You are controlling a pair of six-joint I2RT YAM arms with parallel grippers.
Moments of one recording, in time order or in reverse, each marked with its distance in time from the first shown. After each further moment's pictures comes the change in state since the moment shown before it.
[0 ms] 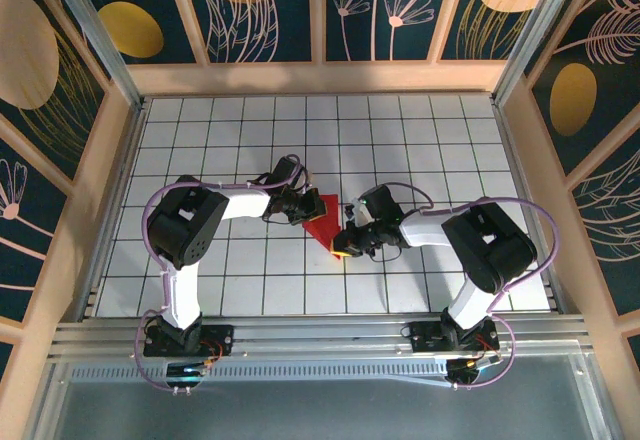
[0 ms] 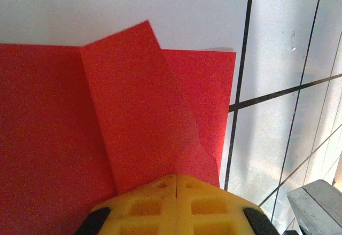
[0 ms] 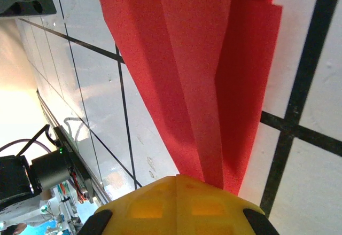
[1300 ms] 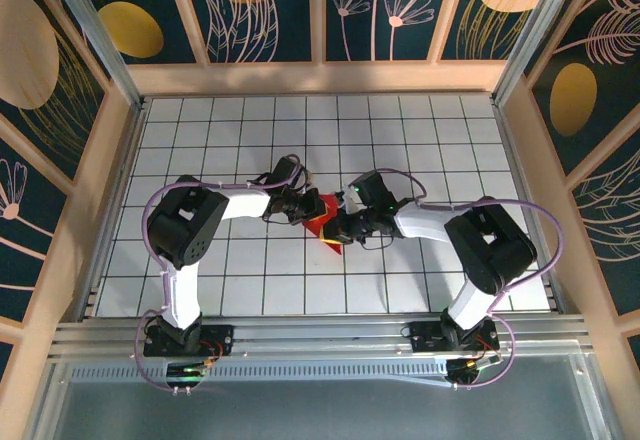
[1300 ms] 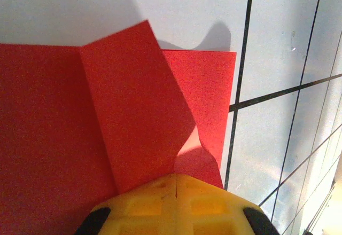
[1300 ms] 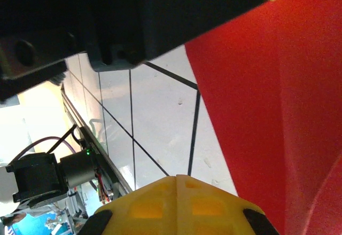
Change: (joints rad) left arm 0.000 0.000 0.000 0.000 0.000 0.000; right arm 0.021 -0.007 0.123 -0.053 -0.015 0.006
